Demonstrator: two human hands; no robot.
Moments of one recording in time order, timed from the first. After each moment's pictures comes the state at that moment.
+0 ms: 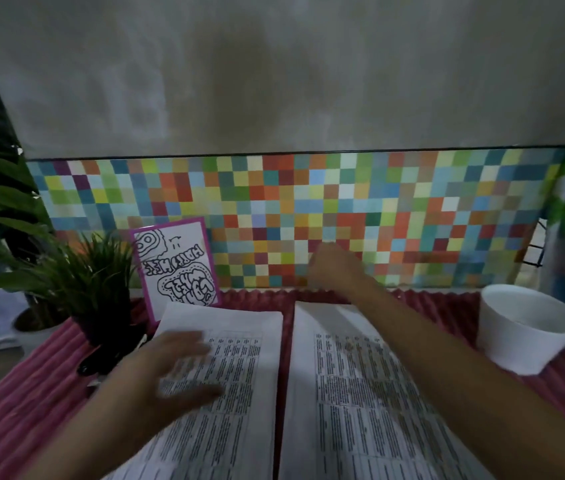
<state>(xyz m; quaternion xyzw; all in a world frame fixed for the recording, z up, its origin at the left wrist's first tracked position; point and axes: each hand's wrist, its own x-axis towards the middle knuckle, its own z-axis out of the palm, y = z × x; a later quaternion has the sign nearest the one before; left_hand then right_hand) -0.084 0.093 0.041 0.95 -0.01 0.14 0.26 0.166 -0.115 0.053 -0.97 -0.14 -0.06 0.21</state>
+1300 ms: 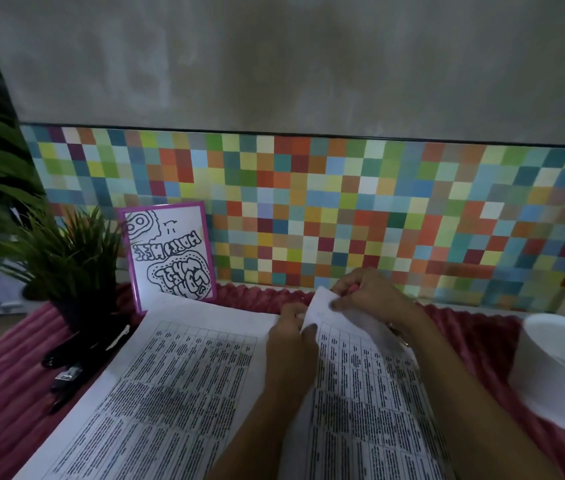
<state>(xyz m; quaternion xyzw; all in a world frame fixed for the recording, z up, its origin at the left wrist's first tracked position) 0.083 -0.043 -0.054 0.81 0.11 0.25 0.52 0.186 -0.170 0.010 -0.88 -0.25 0.06 0.41</state>
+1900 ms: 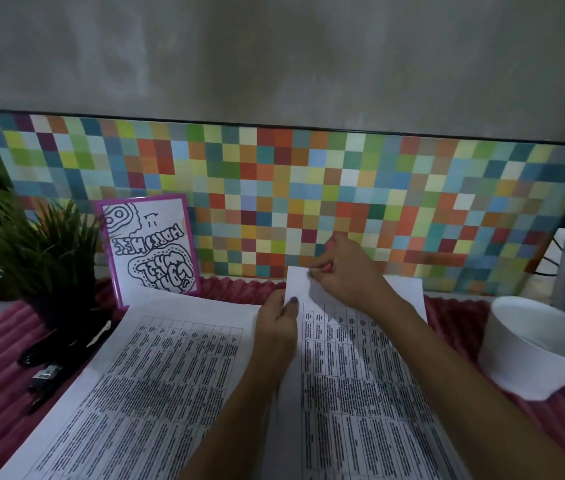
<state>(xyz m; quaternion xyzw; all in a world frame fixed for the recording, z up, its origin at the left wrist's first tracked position) 0.094 -0.036 -0.056 0.67 0.01 0.21 0.71 0.155 -0.151 0.038 -0.91 -0.28 -0.14 0.27</state>
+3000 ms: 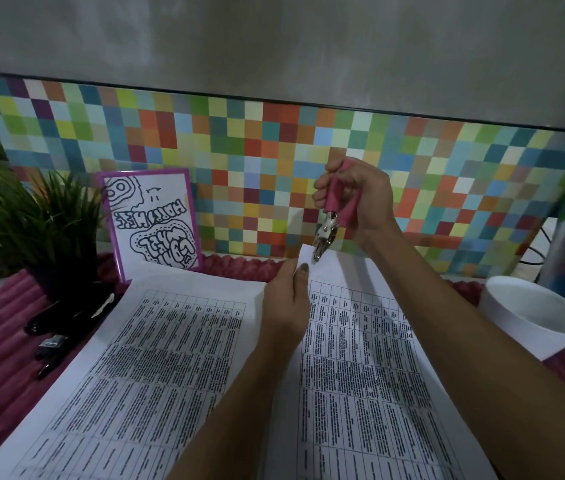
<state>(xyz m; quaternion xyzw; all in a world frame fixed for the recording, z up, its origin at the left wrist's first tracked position) 0.086 -0.041 -0.056 0.72 -0.07 0.34 0.60 0.161 -0.134 0.089 -0.55 -0.24 -0.04 0.80</state>
